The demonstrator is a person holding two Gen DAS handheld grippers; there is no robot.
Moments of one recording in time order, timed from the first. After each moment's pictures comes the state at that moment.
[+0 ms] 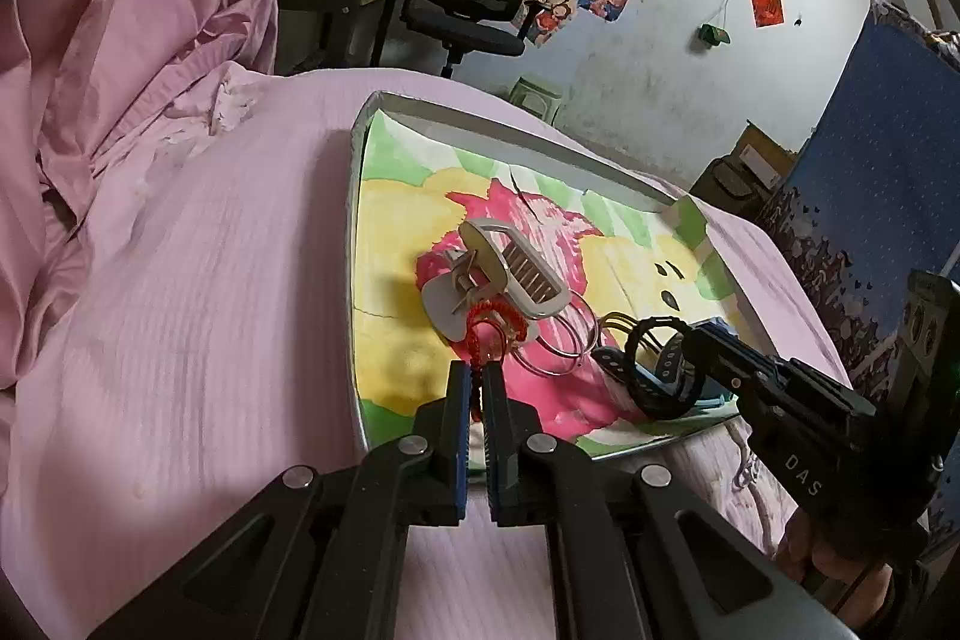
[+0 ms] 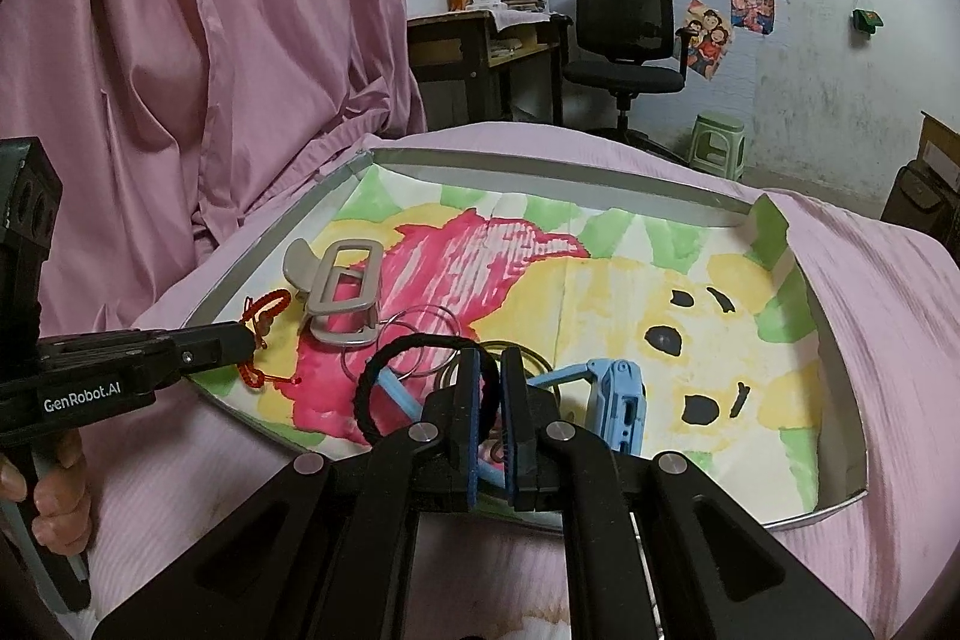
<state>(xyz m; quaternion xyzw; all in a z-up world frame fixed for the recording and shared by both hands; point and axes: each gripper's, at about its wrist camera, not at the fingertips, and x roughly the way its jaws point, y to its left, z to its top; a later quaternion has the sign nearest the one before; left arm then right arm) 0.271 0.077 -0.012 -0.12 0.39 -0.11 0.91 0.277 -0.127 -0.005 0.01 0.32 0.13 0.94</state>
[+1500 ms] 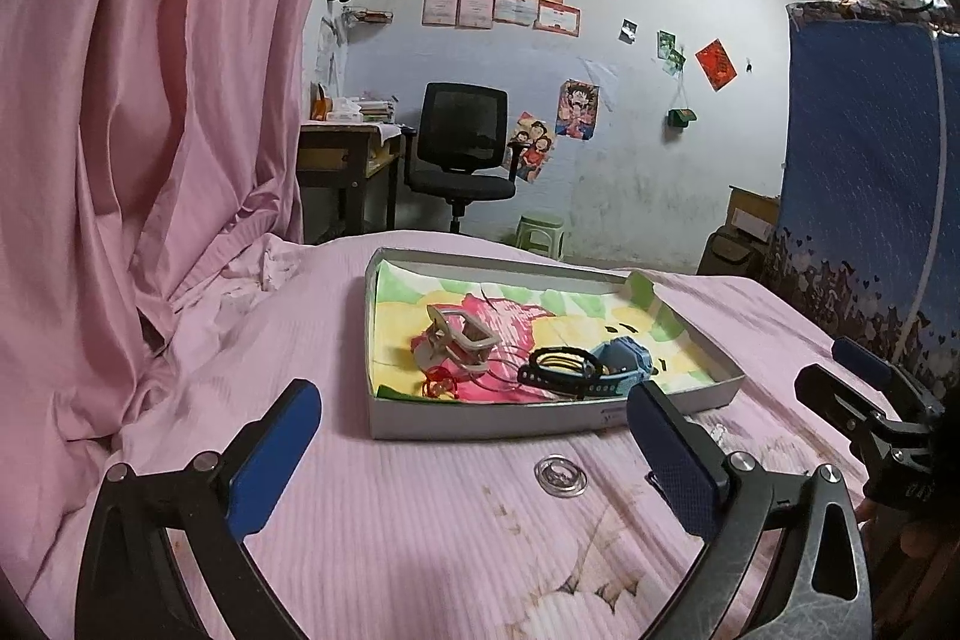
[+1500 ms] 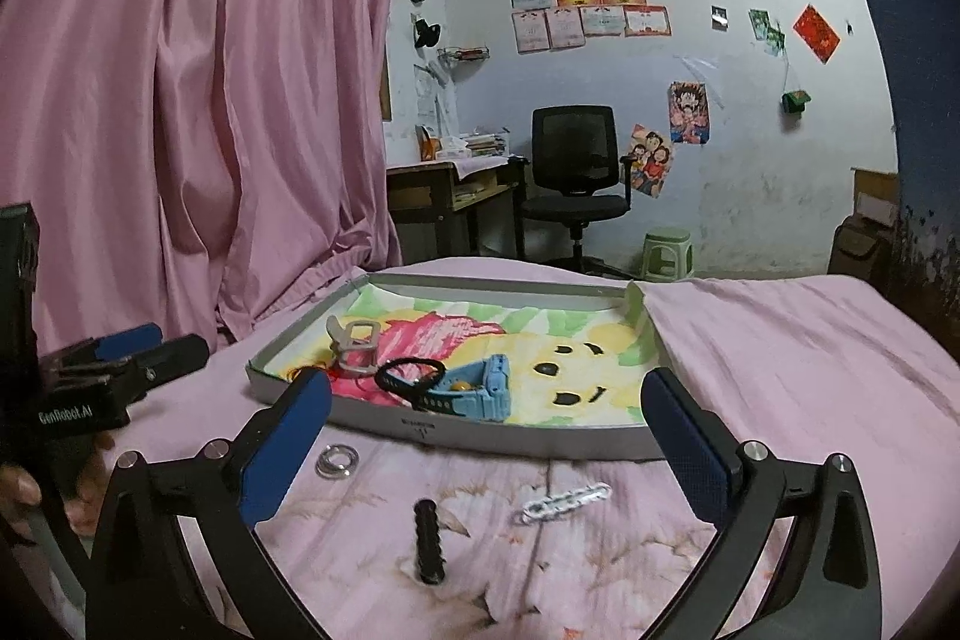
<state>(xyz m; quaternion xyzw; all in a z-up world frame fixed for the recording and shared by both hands) 0.134 0.045 0.028 -0.03 0.20 -0.07 0.98 0.130 -0.199 0.032 0.04 0.15 0.09 0.98</state>
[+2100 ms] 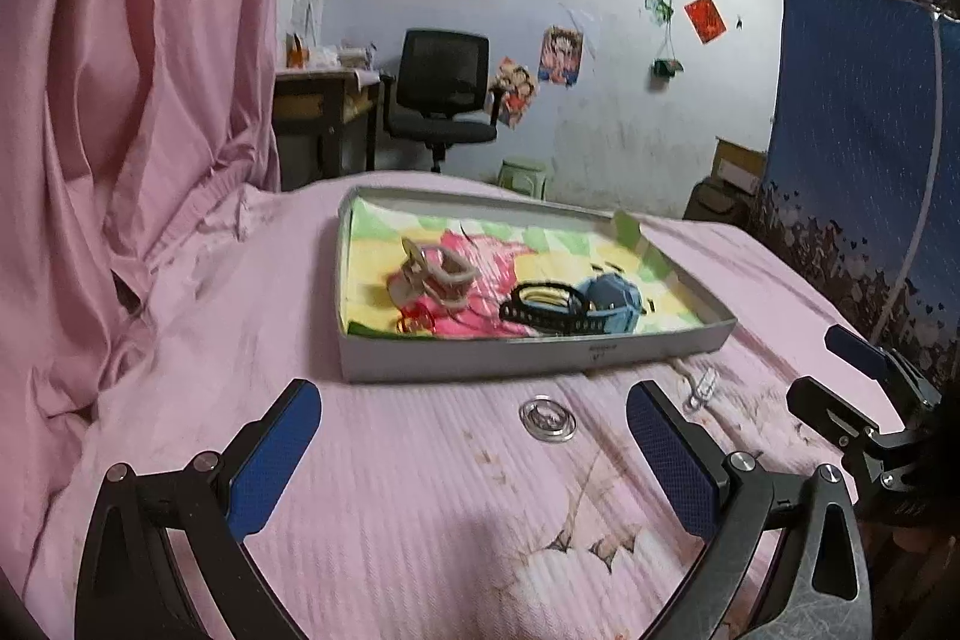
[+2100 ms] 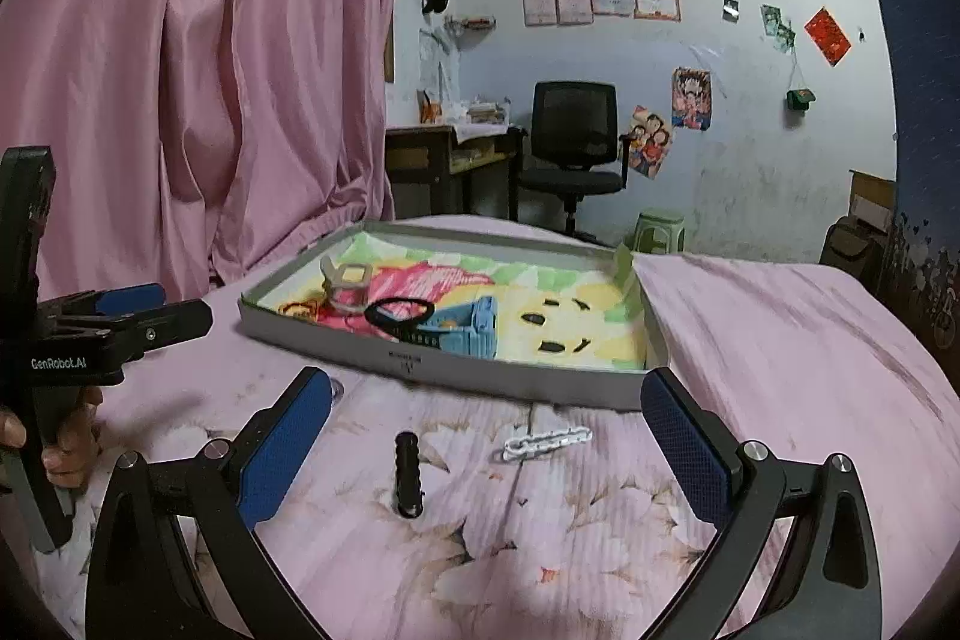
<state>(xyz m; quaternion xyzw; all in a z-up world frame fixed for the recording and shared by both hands) 0.146 0.039 0.011 -0.03 0.27 -0.10 0.96 0.117 -0.201 0.019 0.01 0.18 0.08 0.98</state>
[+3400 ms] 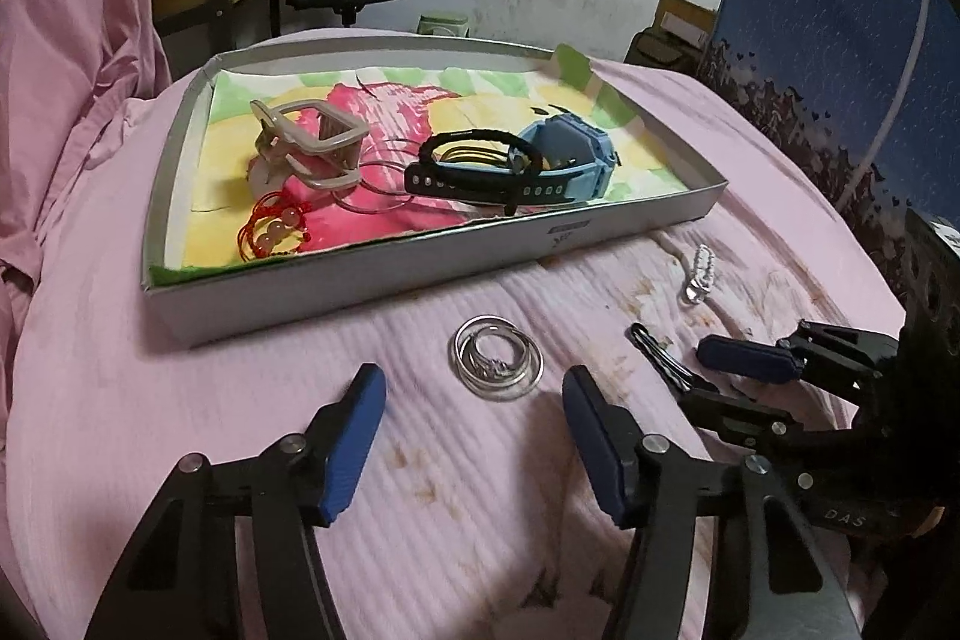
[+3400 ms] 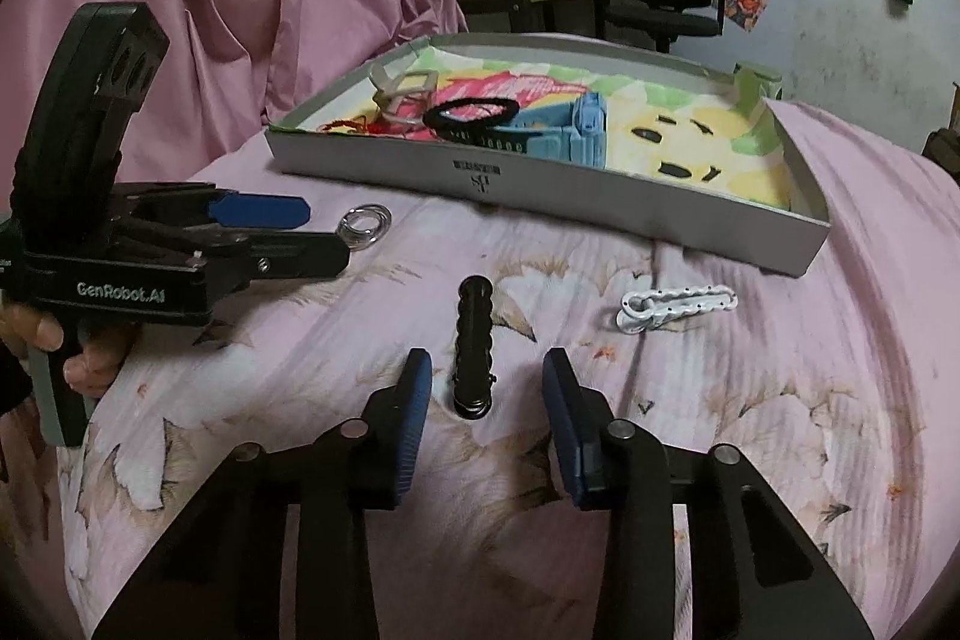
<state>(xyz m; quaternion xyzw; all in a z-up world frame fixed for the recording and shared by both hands) 0.214 0.001 -0.028 0.03 0.43 -0.19 0.88 0.174 -0.174 -0.048 0.01 0.38 0.19 0.90</state>
